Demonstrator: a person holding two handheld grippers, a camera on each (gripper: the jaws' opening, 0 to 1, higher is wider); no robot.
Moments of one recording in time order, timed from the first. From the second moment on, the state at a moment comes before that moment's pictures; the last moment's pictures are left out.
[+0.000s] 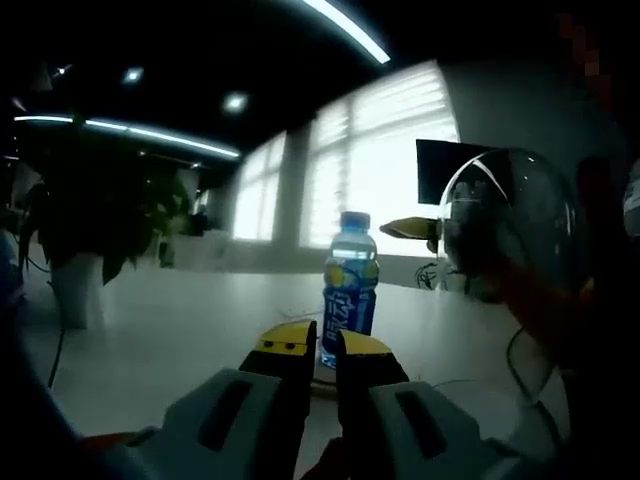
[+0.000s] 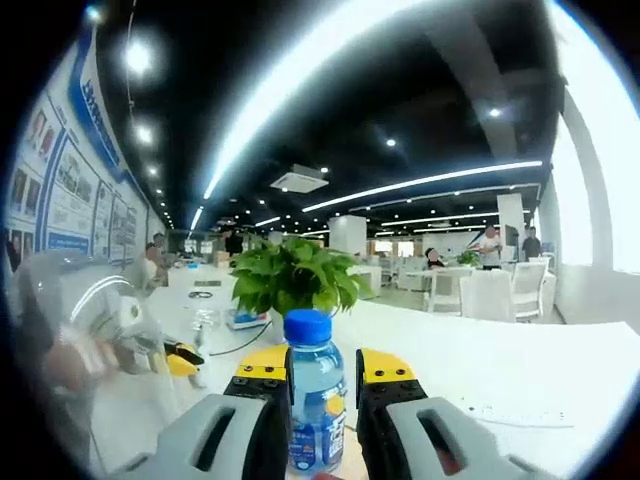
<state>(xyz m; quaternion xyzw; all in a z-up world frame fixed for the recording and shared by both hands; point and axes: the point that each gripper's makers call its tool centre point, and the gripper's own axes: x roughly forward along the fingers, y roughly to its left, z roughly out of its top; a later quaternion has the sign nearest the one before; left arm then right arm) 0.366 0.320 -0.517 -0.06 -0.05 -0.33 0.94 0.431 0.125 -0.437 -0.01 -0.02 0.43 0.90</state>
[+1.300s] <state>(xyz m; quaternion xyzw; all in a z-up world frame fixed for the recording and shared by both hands) 0.363 0.316 -0.516 -0.04 -0.05 -0.34 0.94 0.379 0.040 -0.460 0.01 -0.04 0.33 0.94</state>
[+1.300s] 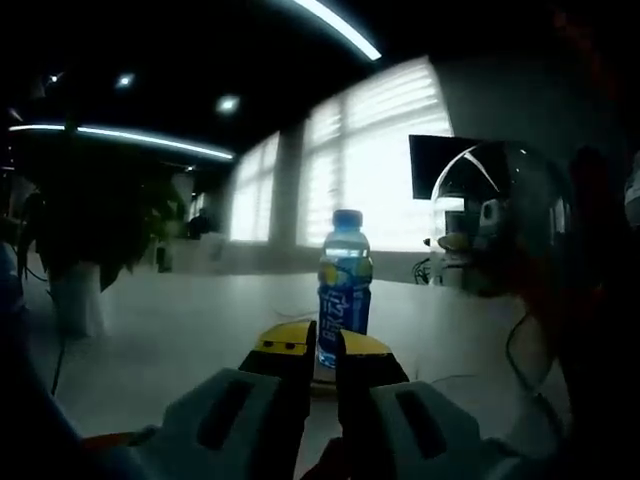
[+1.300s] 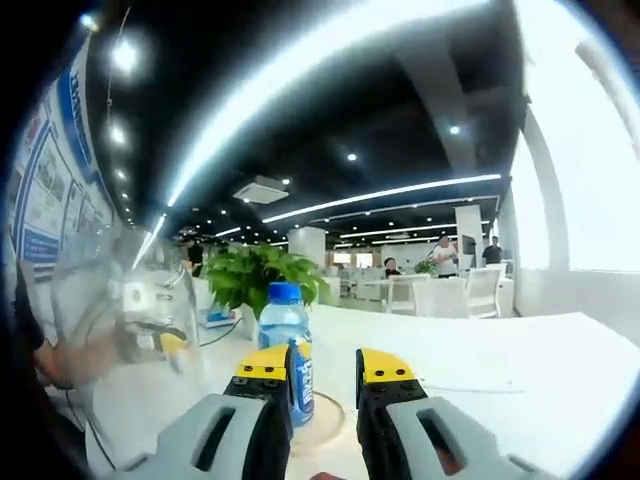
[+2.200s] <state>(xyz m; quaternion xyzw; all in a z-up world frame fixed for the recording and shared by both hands) 0.367 0.317 -0.525 -0.05 -0.04 -0.34 0.94 0.371 0.001 -0.492 0.03 -0.07 0.30 0.95</state>
